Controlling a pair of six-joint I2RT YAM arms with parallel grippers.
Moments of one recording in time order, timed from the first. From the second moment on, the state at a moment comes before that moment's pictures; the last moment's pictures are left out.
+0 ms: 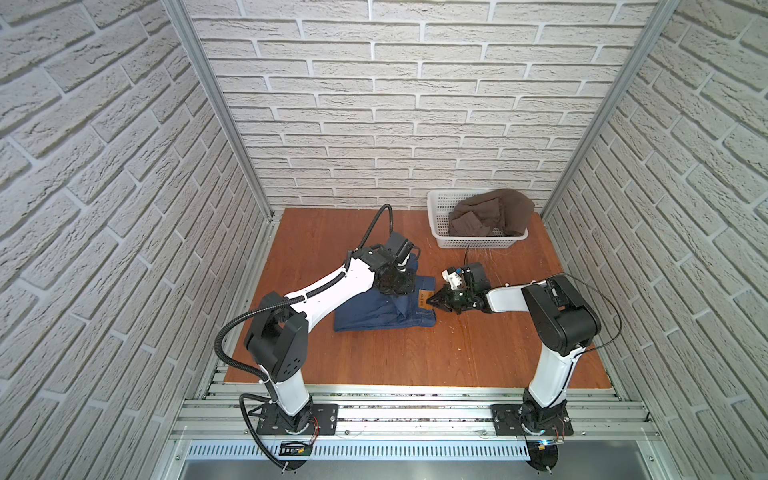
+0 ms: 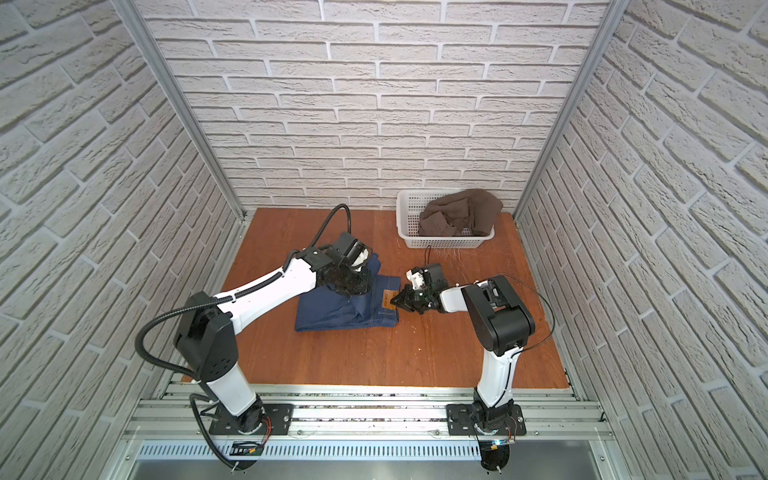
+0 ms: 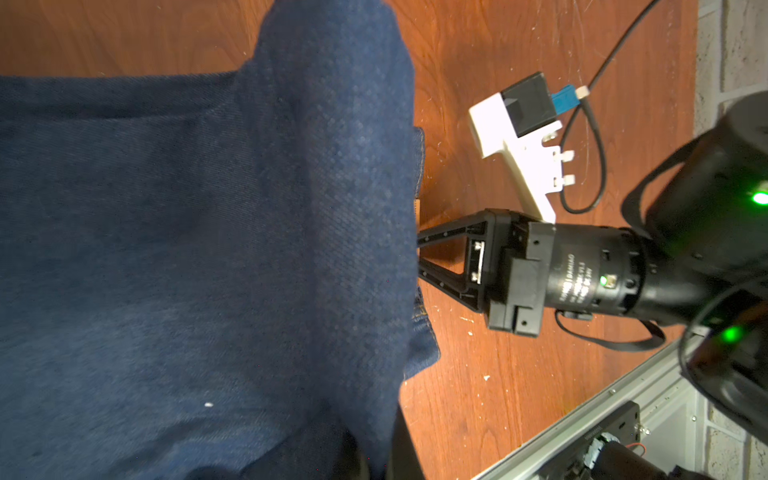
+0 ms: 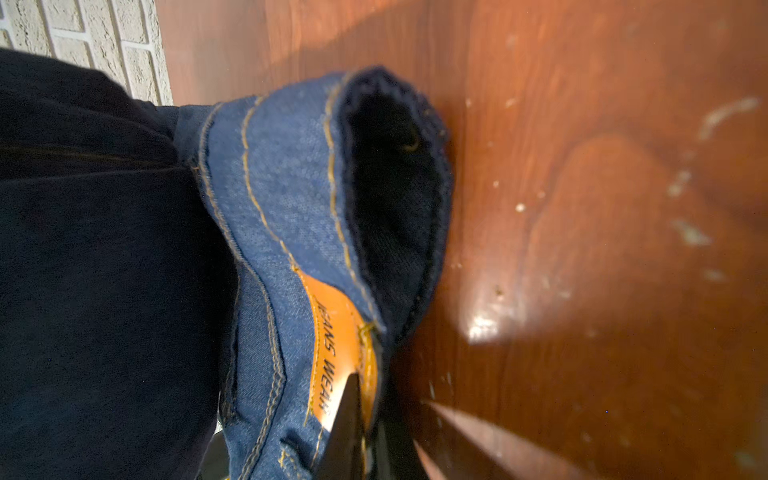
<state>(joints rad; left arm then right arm) -0.72 1.74 1.42 -0.75 0.18 -0.59 0.28 1.89 0.83 0.14 -0.68 0.76</state>
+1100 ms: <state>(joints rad) -0.78 1.89 1.43 -0.66 0.21 -0.65 0.29 1.89 0.83 0.14 -0.68 0.77</state>
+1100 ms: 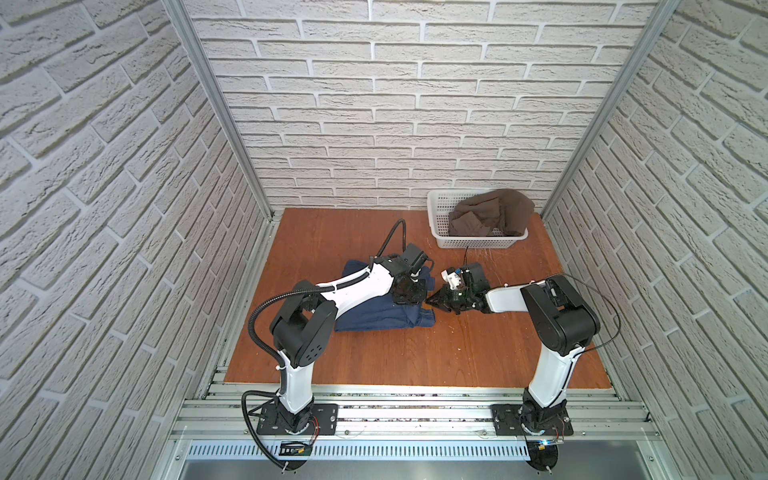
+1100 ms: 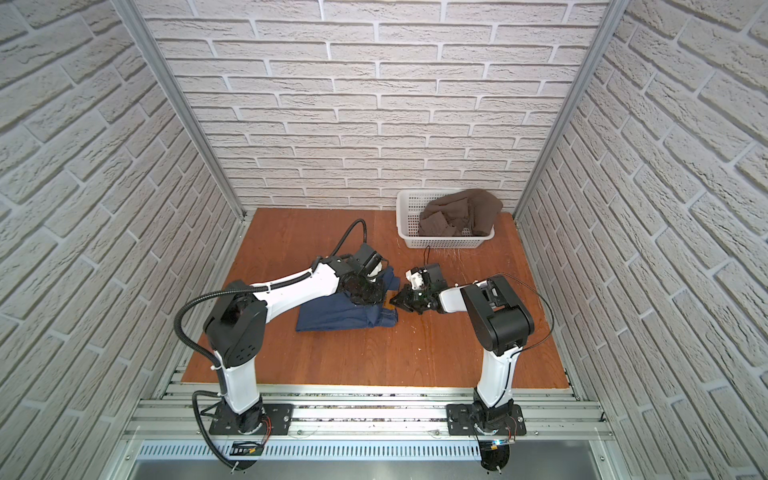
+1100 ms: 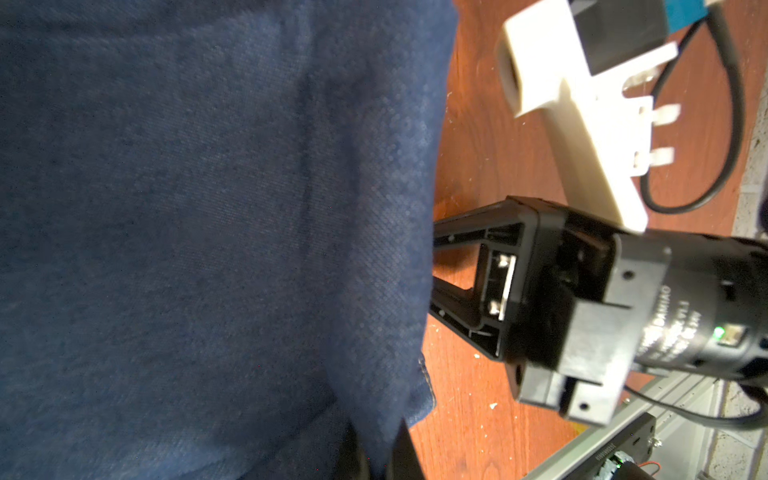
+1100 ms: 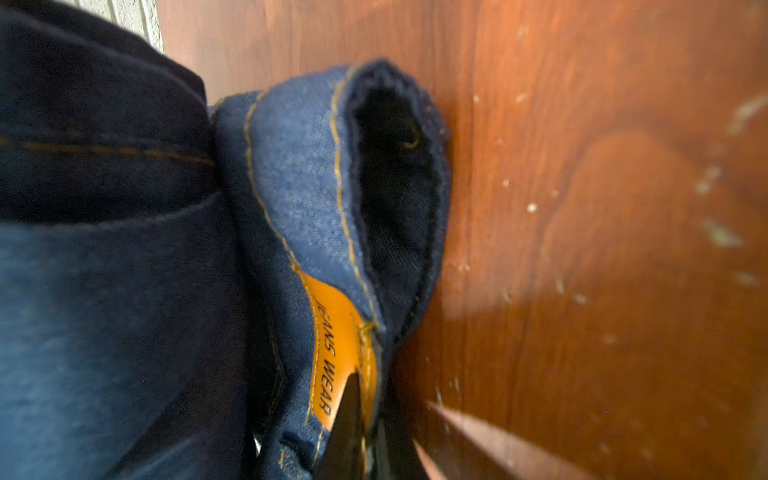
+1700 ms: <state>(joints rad) -0.80 1.94 1.50 -0.66 0.21 -0.67 0.30 1.88 0.83 0.13 -0.65 0.77</state>
